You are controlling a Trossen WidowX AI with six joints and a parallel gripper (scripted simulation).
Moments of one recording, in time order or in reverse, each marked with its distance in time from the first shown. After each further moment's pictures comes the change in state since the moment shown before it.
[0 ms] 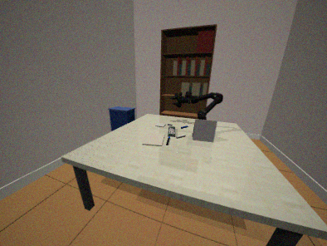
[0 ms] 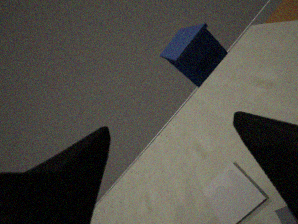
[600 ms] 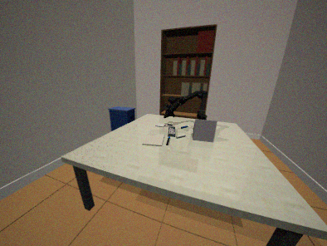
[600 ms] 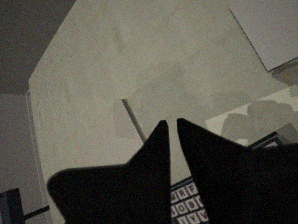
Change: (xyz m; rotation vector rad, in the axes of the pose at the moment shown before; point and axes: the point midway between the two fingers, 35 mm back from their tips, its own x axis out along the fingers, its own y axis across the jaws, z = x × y) arm 0.025 0.044 -0.224 -0.118 0.883 -0.141
